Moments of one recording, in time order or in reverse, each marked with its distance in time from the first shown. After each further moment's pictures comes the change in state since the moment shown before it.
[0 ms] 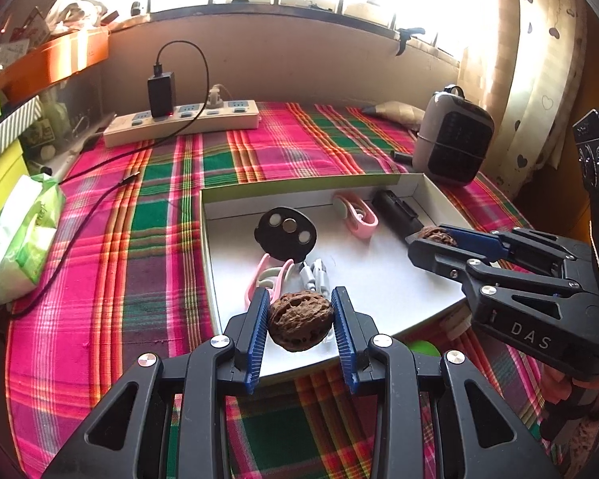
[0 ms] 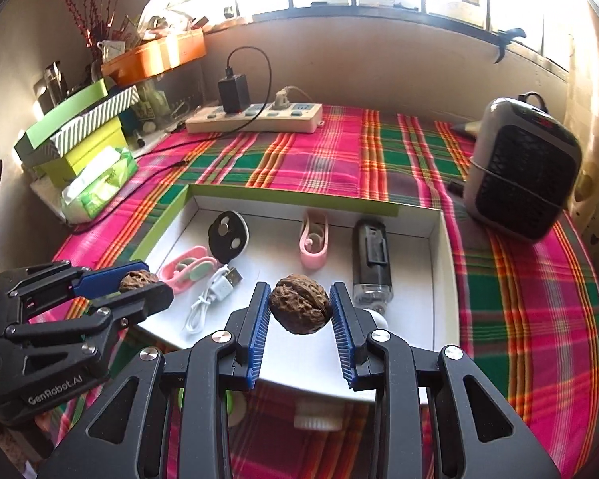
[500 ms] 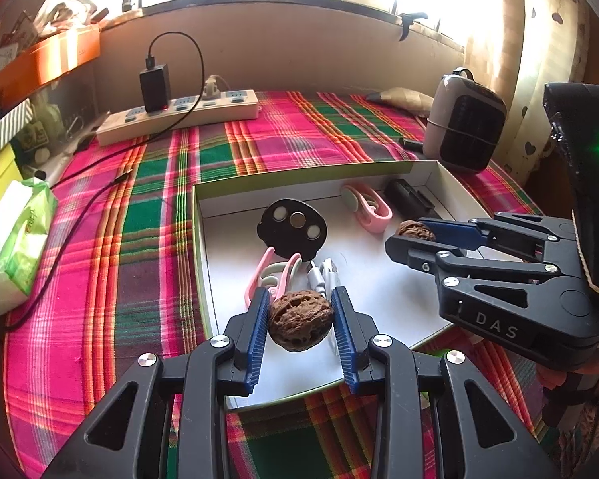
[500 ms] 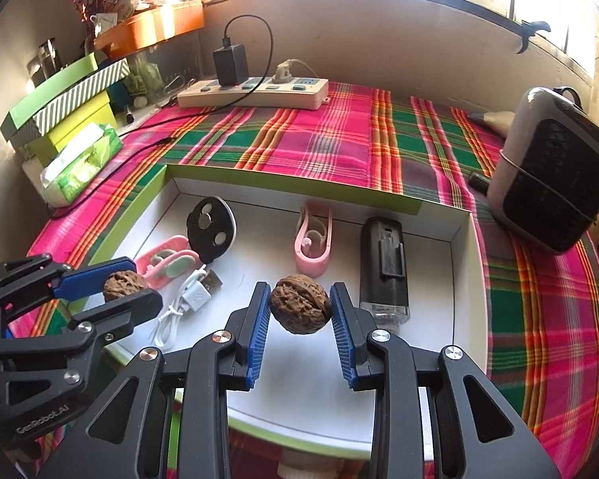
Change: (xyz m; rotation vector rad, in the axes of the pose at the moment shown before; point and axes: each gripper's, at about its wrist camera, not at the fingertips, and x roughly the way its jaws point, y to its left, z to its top) left arm 0.019 -0.001 0.002 0.032 0.029 0.026; right arm 0.038 -0.002 0.009 -0.042 0.073 -0.008
